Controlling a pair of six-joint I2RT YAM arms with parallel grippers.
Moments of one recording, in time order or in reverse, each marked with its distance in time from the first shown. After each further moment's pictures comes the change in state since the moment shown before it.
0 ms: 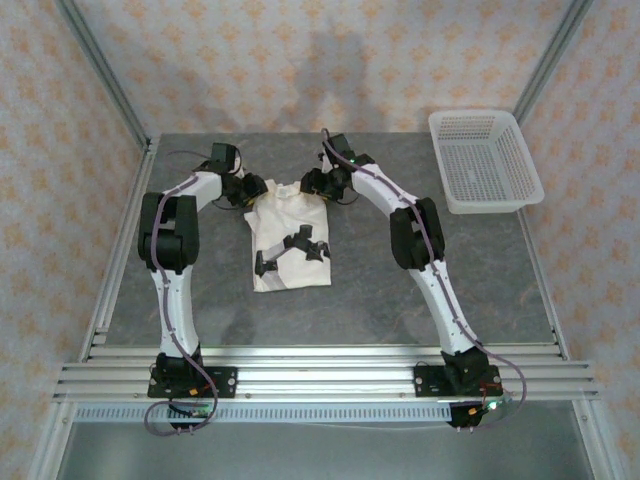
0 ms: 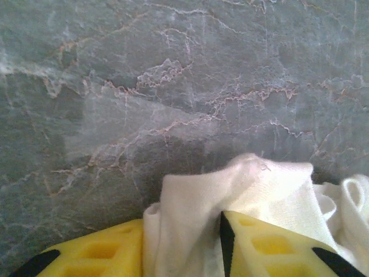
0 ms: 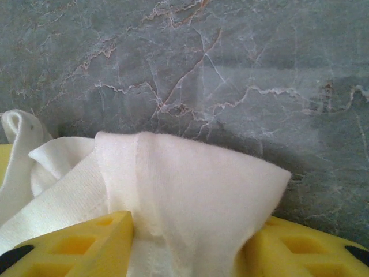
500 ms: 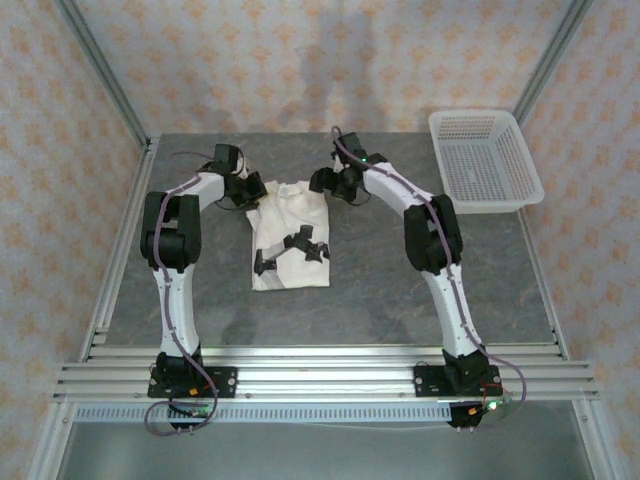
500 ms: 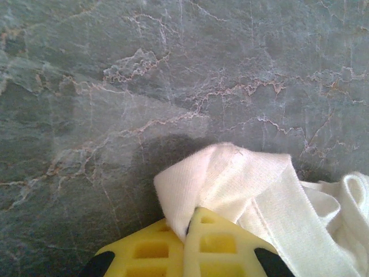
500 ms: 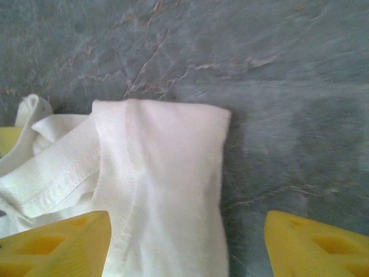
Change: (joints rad) left arm -0.008 0.020 0.008 0.021 0.031 0.003; right arm -0.033 -0.216 -0.276 0.060 0.097 -0.005
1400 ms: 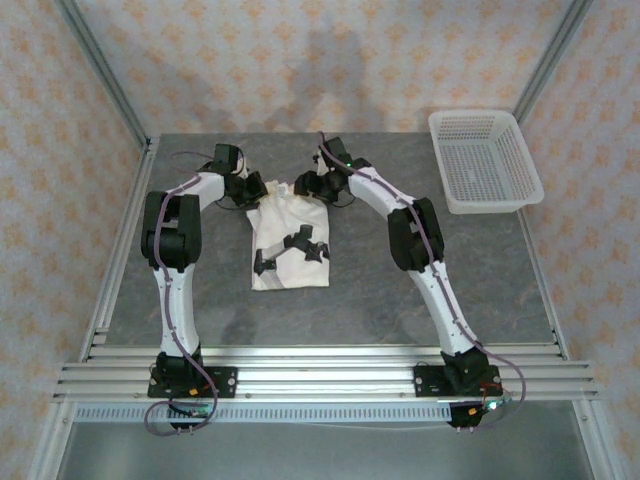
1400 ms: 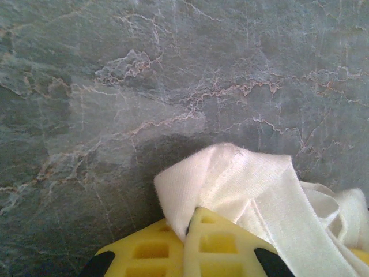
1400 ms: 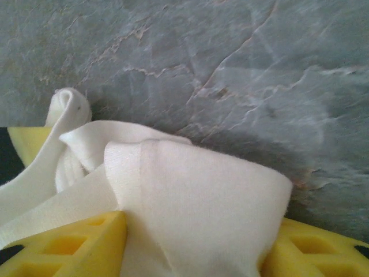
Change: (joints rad) left arm 0.000 0.007 0.007 0.002 0.016 -0.001; right arm 0.059 0.196 0.215 0.016 -0.140 0.024
